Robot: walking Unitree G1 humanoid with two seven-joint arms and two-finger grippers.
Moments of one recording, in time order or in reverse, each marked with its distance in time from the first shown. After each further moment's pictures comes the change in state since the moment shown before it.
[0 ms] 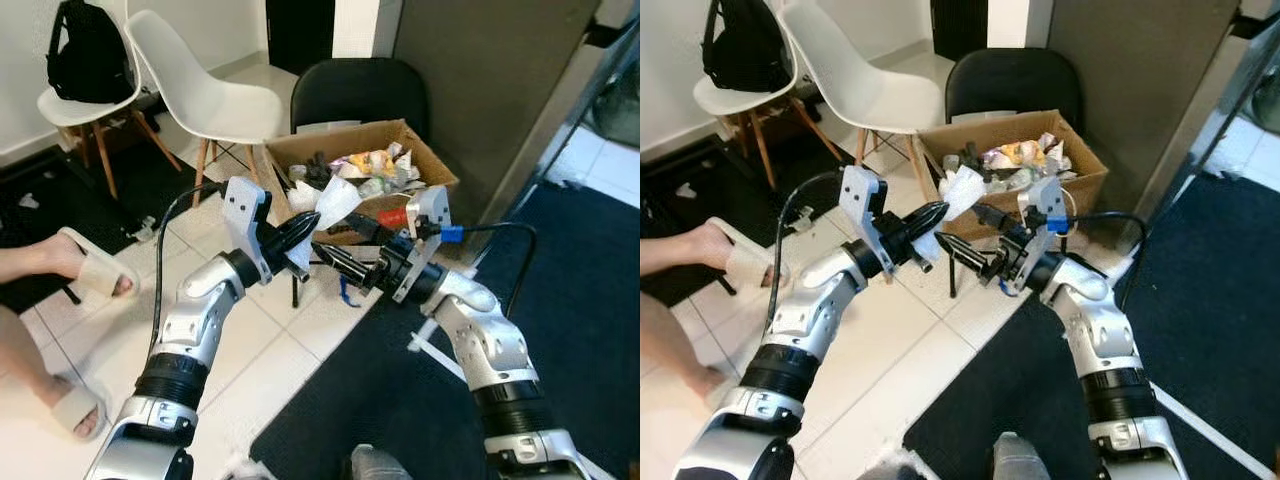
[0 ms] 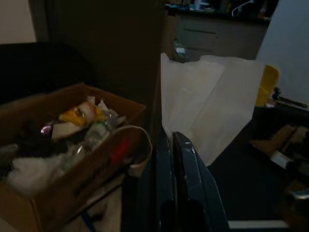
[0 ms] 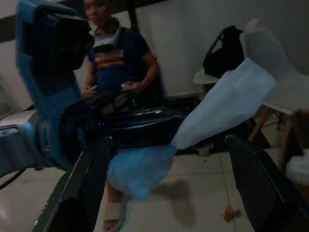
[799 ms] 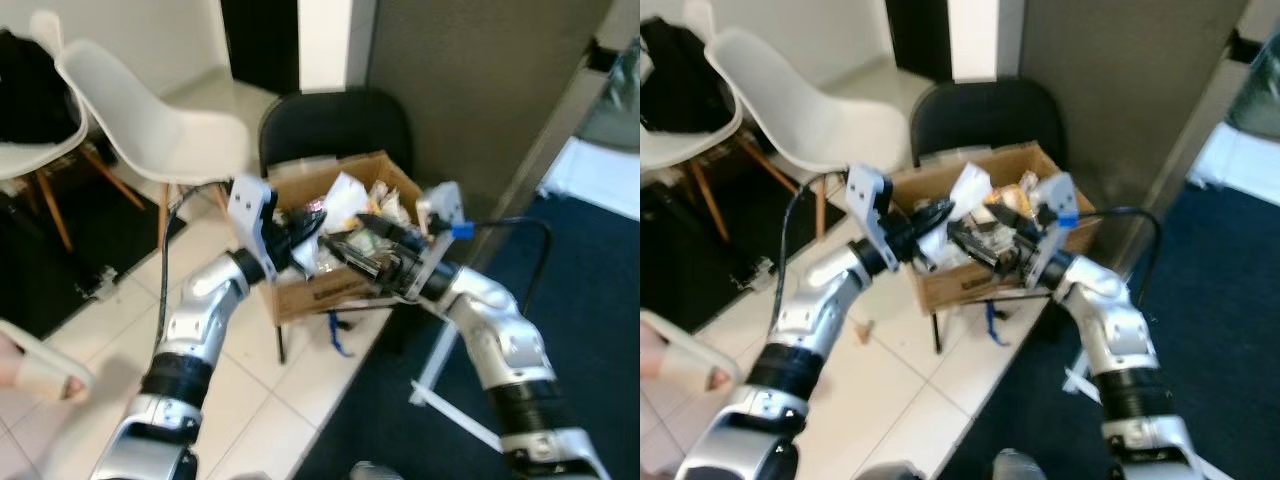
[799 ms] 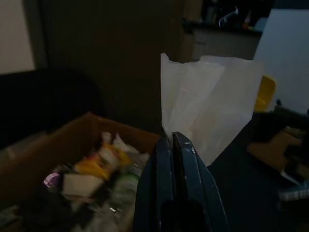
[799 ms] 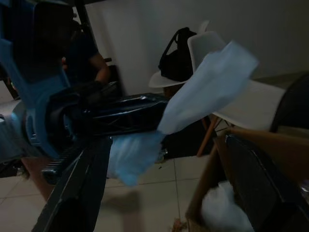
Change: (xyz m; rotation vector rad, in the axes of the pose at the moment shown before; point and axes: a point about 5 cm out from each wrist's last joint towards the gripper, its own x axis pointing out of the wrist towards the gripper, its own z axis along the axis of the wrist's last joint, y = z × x) left arm -0.001 0.001 0.002 0.005 -0.009 0.005; right arm 0.001 -0.001 0.000 0.004 0.018 -0.007
